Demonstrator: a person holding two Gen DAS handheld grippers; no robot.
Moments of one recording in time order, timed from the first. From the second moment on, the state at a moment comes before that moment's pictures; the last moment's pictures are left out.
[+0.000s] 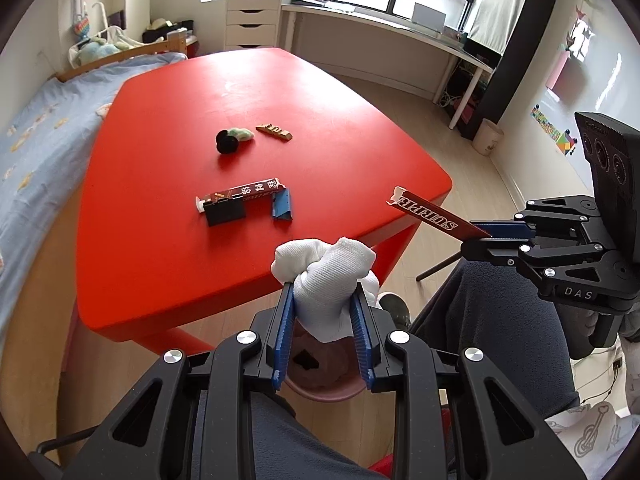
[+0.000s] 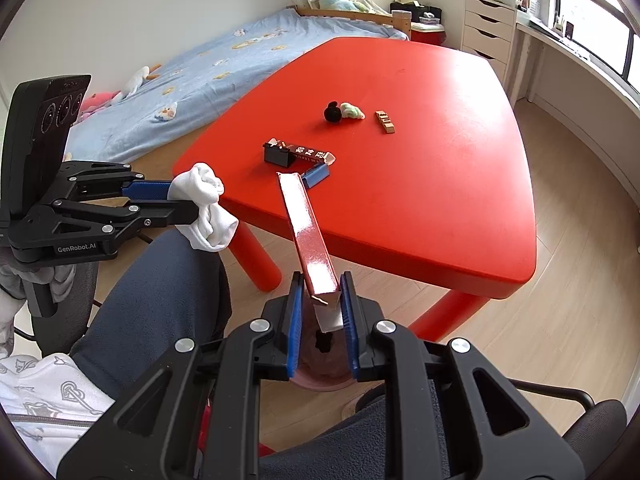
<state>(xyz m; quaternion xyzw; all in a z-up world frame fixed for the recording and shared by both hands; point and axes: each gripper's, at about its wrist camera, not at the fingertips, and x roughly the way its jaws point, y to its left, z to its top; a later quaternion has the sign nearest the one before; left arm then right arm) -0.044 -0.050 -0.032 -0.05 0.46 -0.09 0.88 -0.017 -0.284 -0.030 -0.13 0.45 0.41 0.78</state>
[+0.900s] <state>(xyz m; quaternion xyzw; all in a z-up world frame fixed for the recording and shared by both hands) -0.050 -0.056 -0.038 -0.05 0.45 -0.09 0.89 -0.022 -0.289 -0.041 -0.12 0.45 0.40 0.79</state>
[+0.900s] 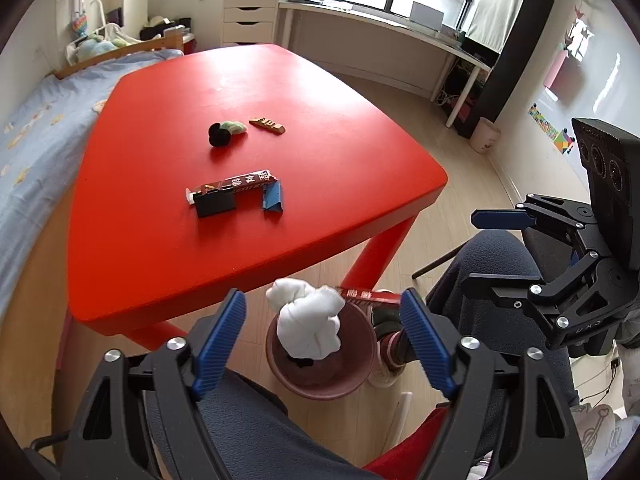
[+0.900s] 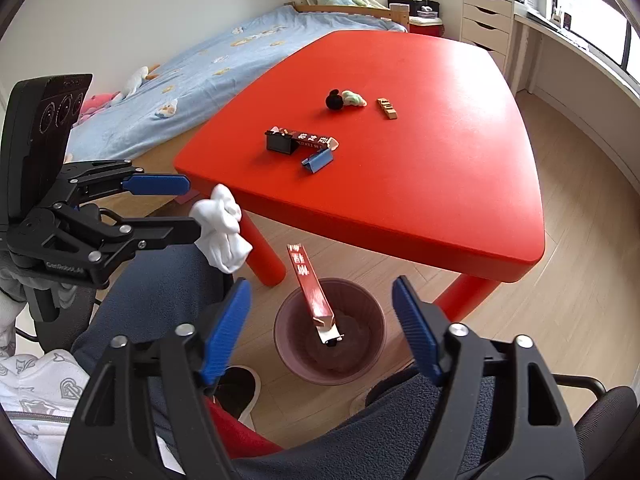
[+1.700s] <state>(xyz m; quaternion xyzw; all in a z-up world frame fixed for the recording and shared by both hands) -0.051 -0.040 -0.041 -0.08 0.46 -0.06 0.88 -0.015 -0.293 -0.048 -0.10 0.47 0.39 0.79</state>
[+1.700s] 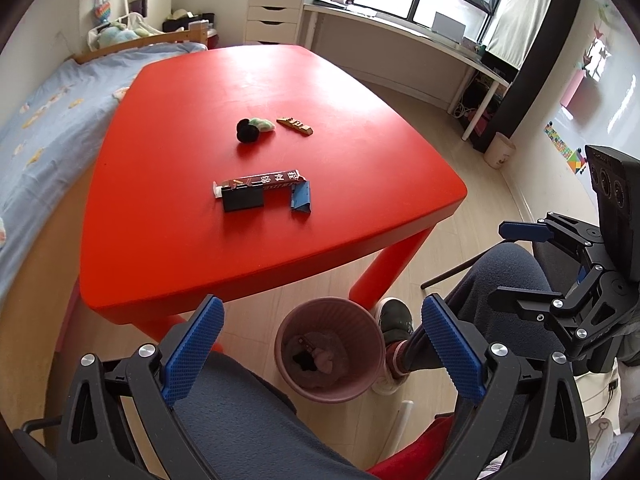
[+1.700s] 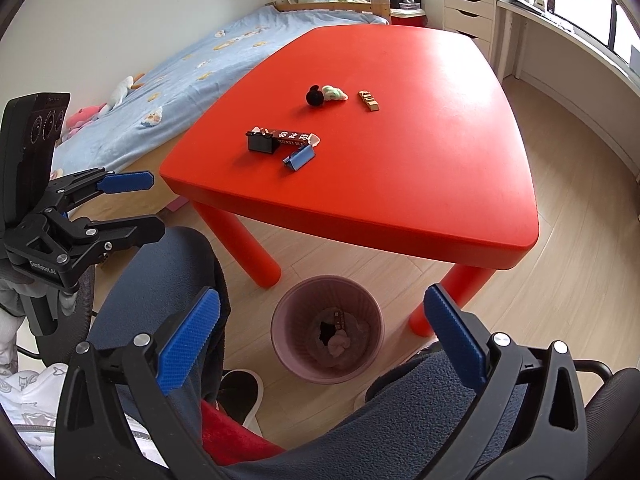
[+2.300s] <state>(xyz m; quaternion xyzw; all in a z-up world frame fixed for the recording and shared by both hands) -0.026 -0.019 -0.021 -0.07 0.44 -0.05 0.89 0.018 -0.275 -0.021 -0.11 0.44 0.39 0.80</state>
